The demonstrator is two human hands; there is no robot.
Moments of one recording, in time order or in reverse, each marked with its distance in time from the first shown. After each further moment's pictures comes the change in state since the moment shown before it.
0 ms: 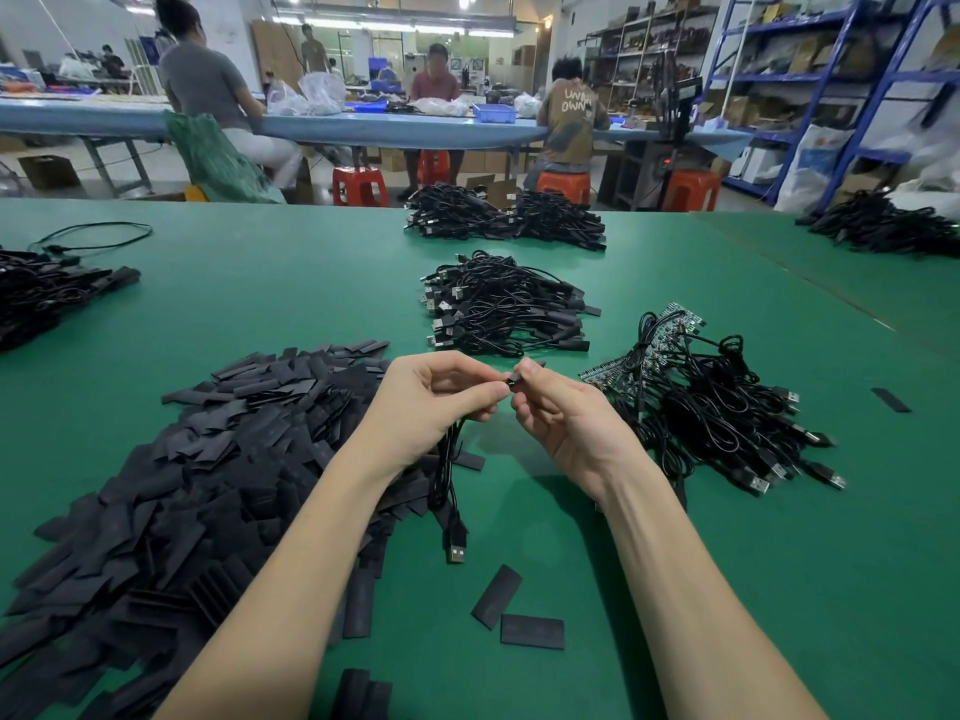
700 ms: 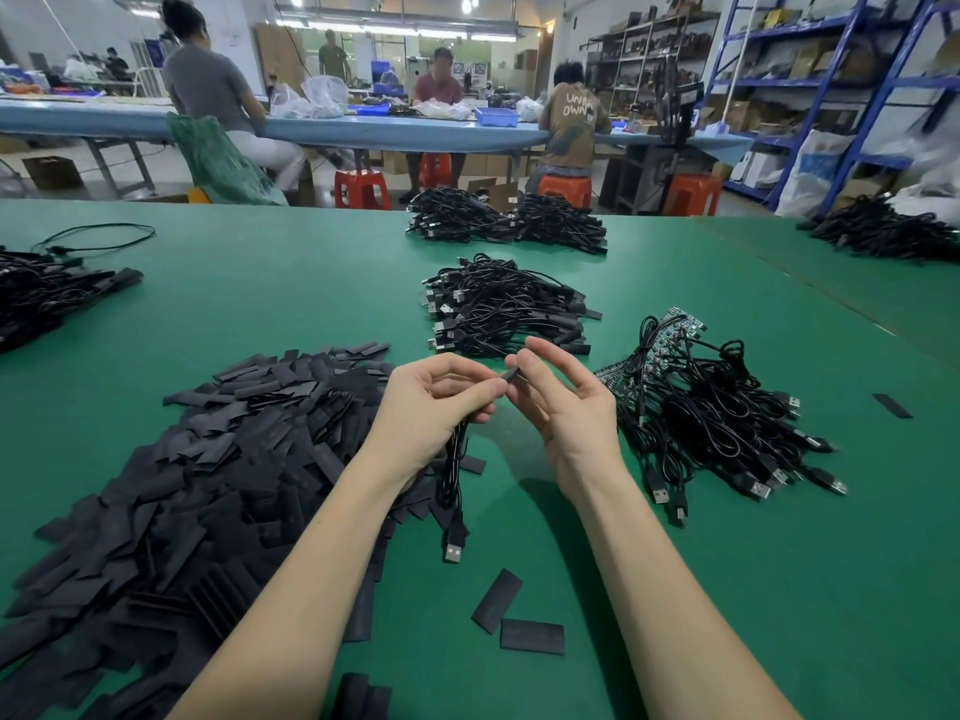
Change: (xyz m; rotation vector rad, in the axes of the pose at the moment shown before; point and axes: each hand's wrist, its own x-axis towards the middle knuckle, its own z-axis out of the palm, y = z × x) left_hand 0.003 -0.012 0.006 -0.066 0.139 -0.046; right_hand 0.002 0.009 0.017 0.064 0.192 -0.282
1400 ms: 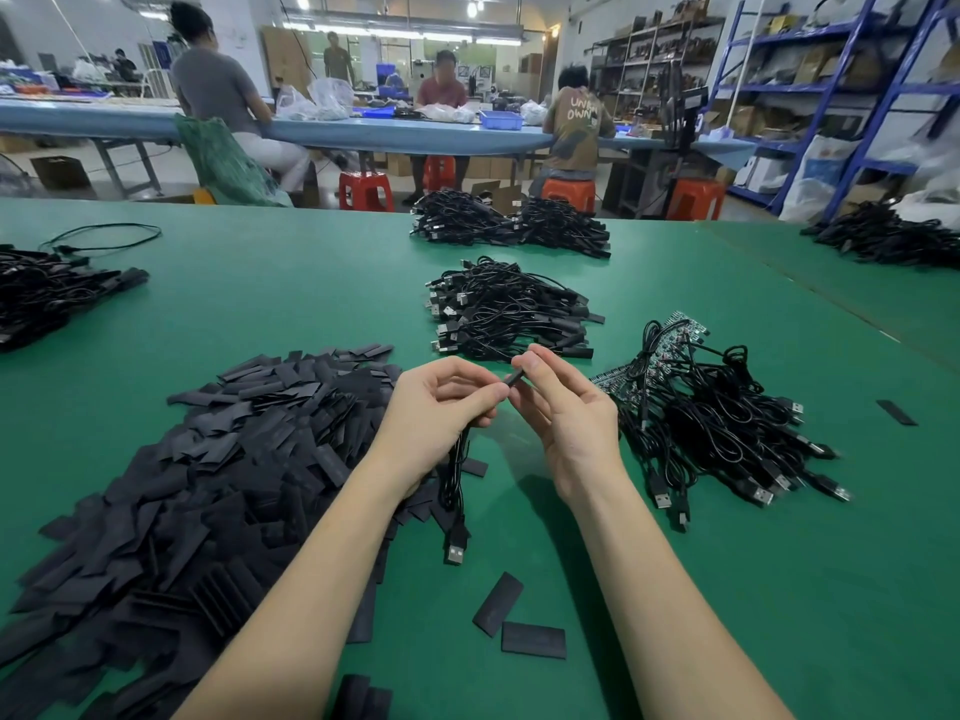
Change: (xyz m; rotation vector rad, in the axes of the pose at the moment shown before) left_hand 0.000 -0.003 0.002 0.060 0.021 -0.014; right_hand -0.001 0.001 0.006 0.056 0.092 0.073
